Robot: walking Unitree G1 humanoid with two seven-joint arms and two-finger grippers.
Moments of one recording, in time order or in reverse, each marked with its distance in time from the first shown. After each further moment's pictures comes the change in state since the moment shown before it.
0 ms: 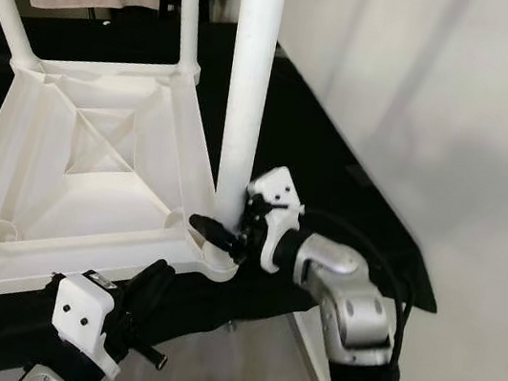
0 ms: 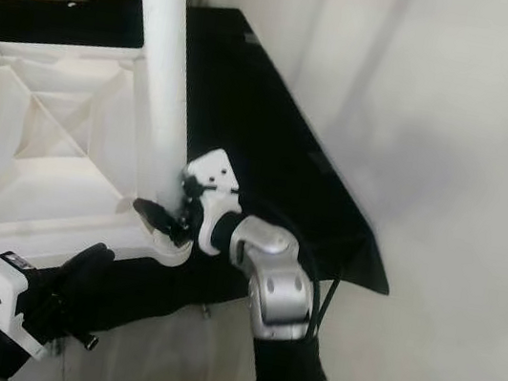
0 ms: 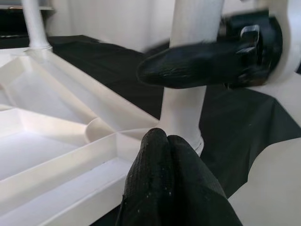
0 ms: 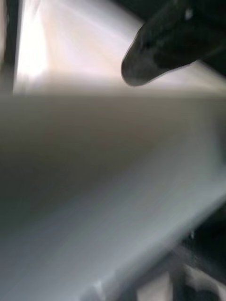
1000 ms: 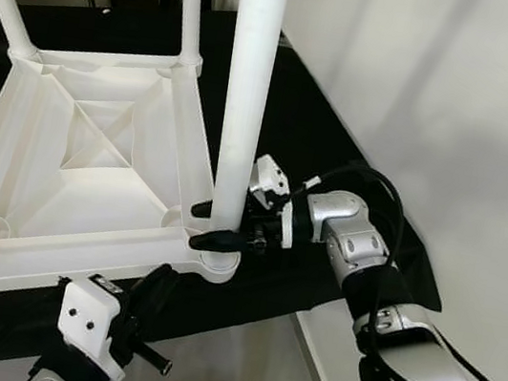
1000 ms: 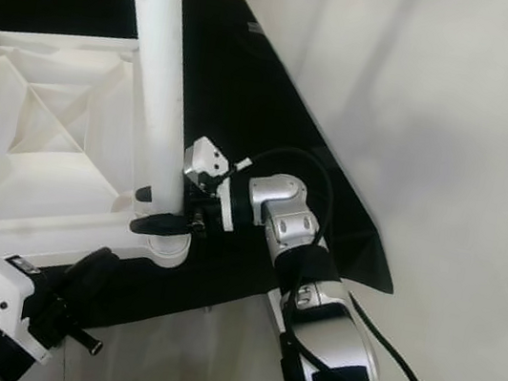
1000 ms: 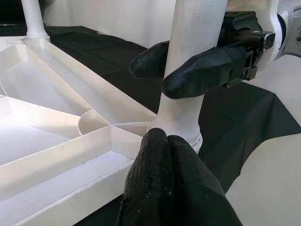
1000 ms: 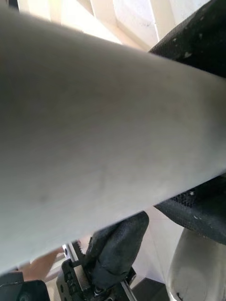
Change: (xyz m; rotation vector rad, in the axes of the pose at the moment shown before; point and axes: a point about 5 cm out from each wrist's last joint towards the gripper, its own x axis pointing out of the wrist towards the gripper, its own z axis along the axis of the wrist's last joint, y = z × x) left arm -0.002 -0.006 -0.002 -0.016 0.012 0.002; right arm 0.004 -0.034 -0.009 -0.091 0.062 0.466
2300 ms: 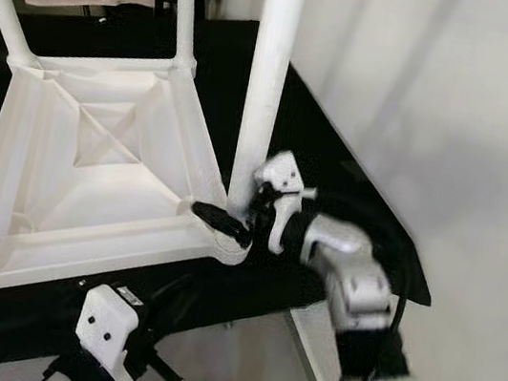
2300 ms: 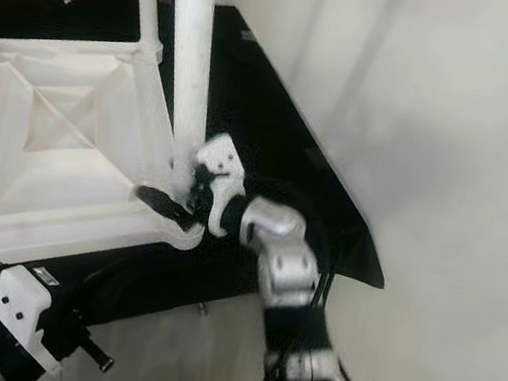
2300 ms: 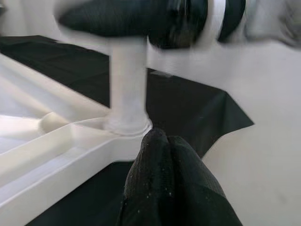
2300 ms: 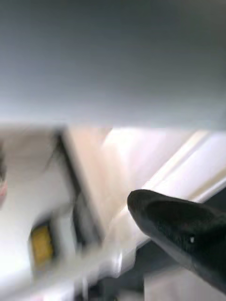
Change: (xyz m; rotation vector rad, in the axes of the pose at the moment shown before) left arm 0.002 -0.016 0.001 0.004 0.009 -0.145; right arm 0.007 0.018 0.033 -0.021 -0.161 -0.348
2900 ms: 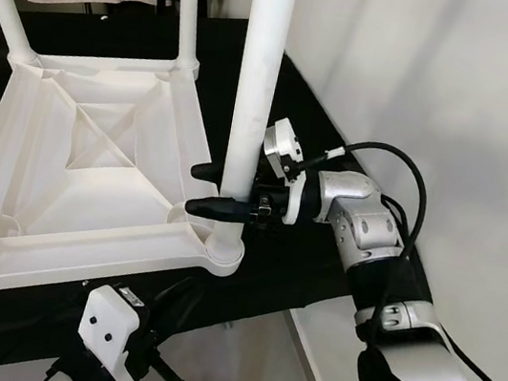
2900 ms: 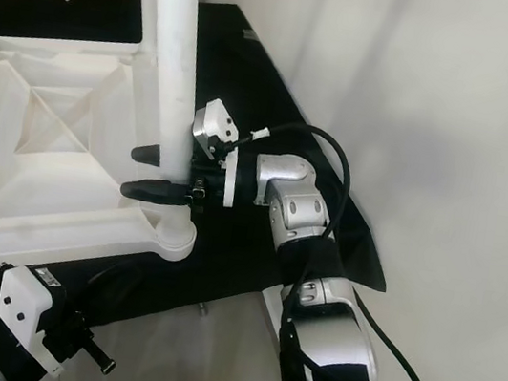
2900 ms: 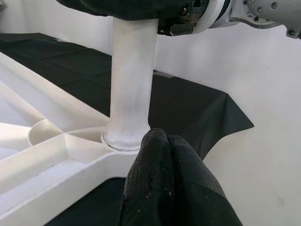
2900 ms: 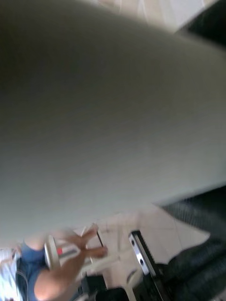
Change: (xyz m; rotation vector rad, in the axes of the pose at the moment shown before) left arm 0.000 0.001 -0.001 -0.018 -0.008 -0.007; right arm 0.003 -0.024 0.008 0.002 0.033 0.375
